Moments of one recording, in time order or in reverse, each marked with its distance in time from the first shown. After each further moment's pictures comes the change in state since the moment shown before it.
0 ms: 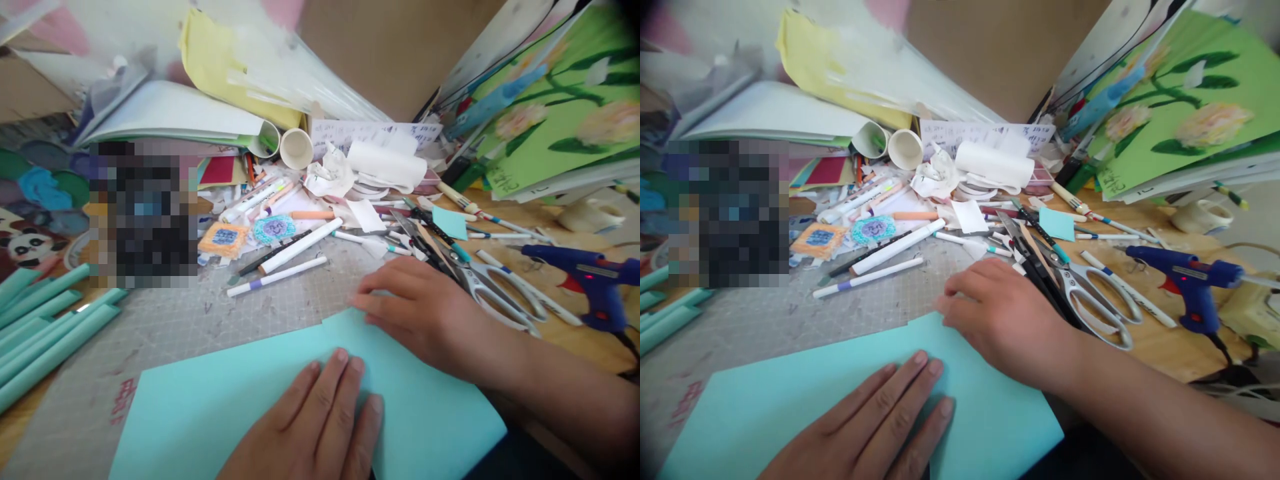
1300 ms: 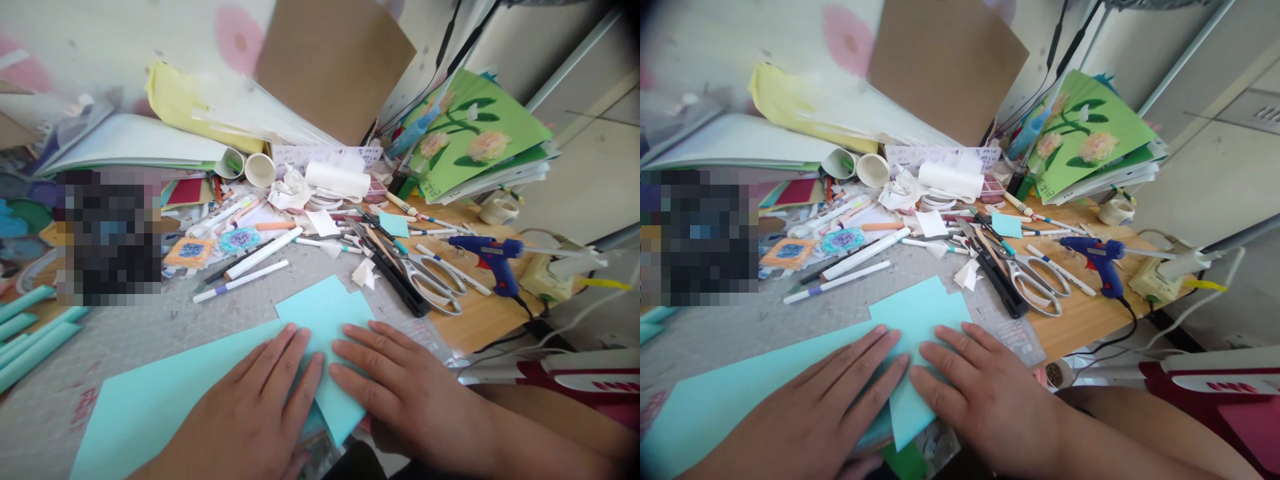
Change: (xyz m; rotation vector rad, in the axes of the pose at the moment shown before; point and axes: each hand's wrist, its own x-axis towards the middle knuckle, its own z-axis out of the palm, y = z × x) left_hand 0.005 -0.012 -0.011 0.012 -0.126 0.017; right_hand -0.085 -0.060 0.016 -0.188 -0.039 0.013
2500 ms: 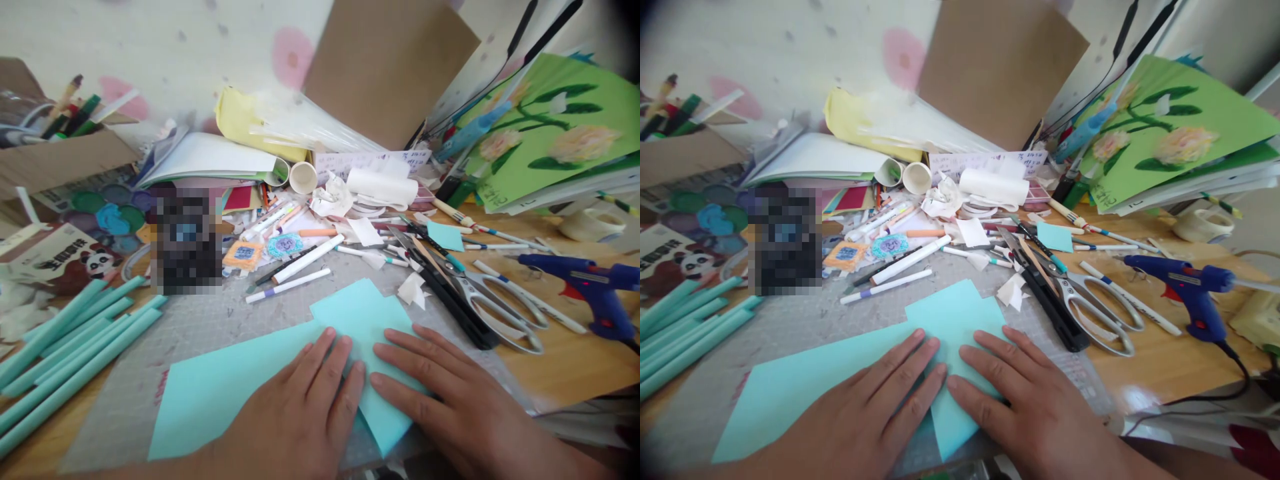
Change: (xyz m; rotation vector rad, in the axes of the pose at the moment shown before) left_hand -0.001 -0.004 -0.003 -0.208 -0.247 -0.039; right_hand 0.005 0.020 0.013 -0.089 0.057 -0.101
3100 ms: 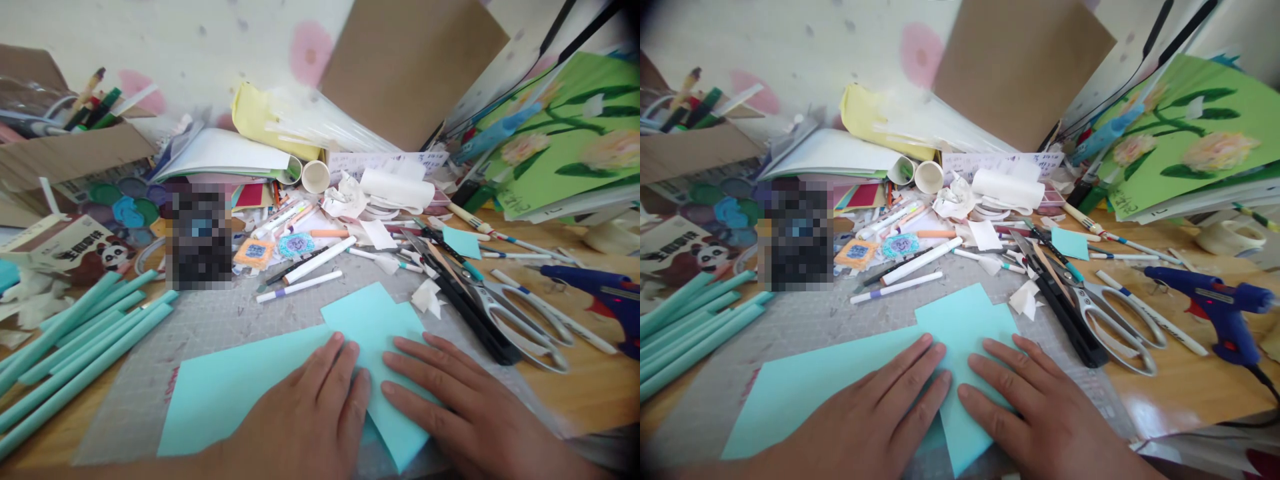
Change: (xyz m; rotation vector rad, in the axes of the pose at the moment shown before) left_hand 0.001 -0.003 -0.003 0.076 0.151 -0.011; right_hand 0.003 0.007 0.003 -0.035 -0.025 -0.078
